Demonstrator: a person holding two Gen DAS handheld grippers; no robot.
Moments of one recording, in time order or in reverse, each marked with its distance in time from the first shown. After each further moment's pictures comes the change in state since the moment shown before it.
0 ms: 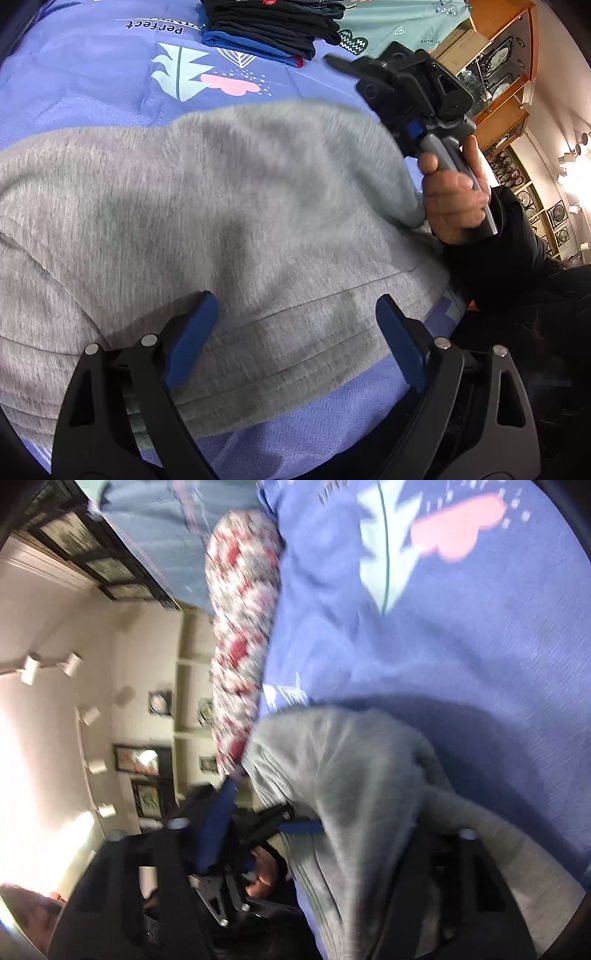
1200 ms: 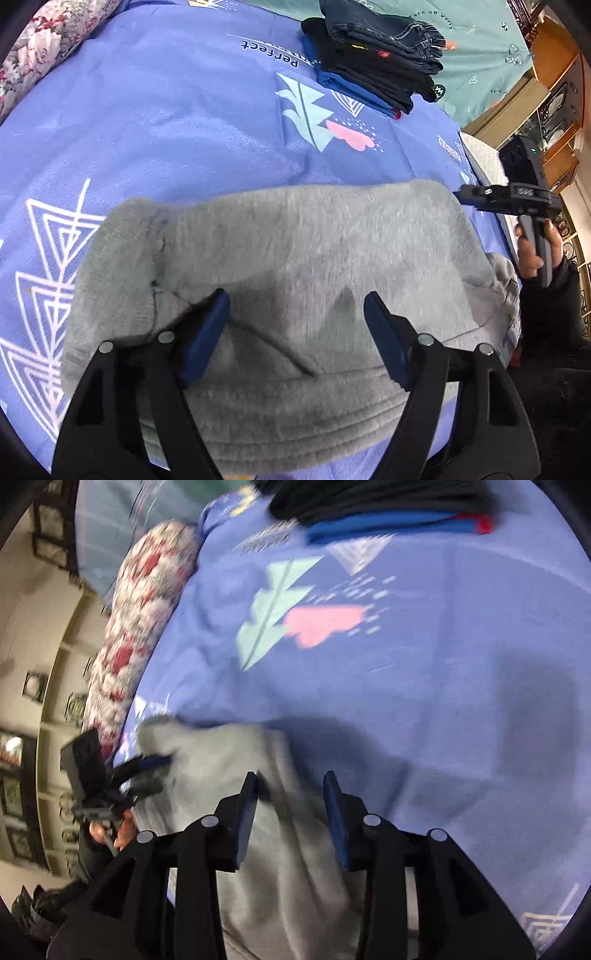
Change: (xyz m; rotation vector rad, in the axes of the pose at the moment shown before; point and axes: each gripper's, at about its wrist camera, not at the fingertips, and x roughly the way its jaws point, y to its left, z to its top) left arm -0.040 0.078 0.019 -0.153 -0.106 0.214; right arm -0.084 0.024 0.000 -0.167 -0.100 -0.676
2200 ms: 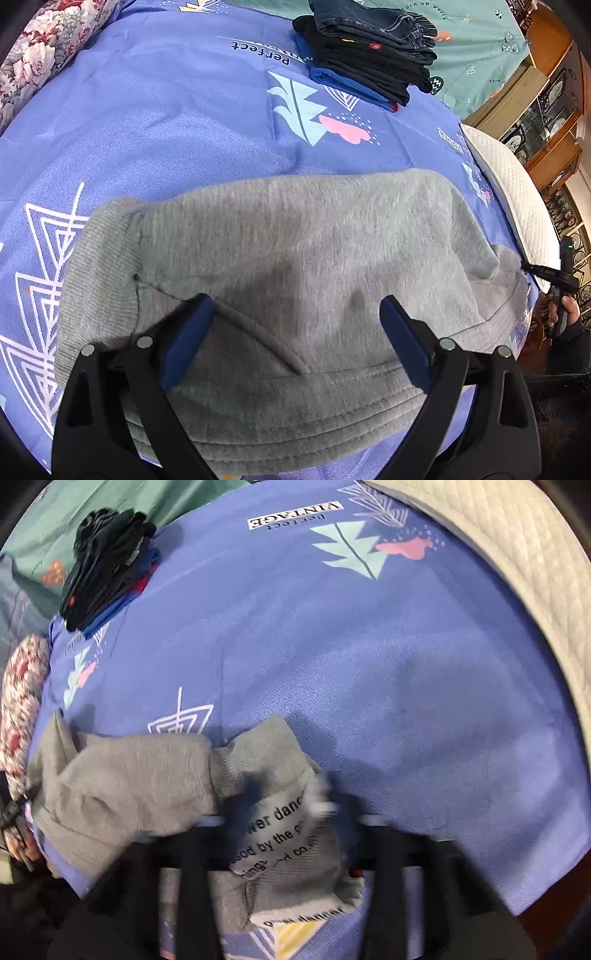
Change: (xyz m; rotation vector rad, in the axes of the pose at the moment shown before) left arm 0.004 -0.014 -0.004 0.038 -0.002 0.033; right arm -0.202 -0.145 -0.210 0.290 -0.287 -0.550
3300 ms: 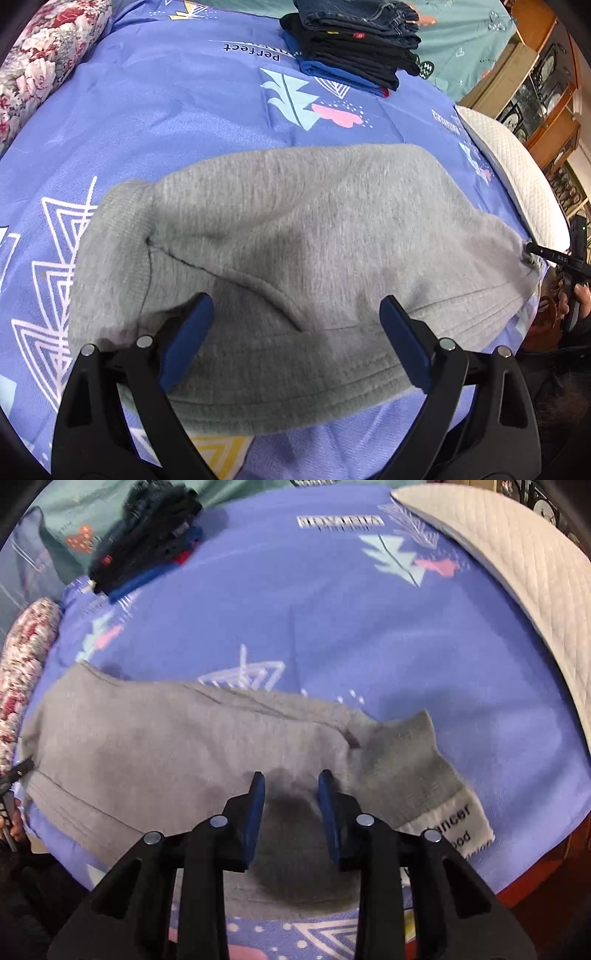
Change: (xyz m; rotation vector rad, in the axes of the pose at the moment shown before) left arm -0.018 -0.007 -0.020 0.059 0.006 0.029; right arm -0.013 0.061 -0.041 -0.080 -0.059 0.026
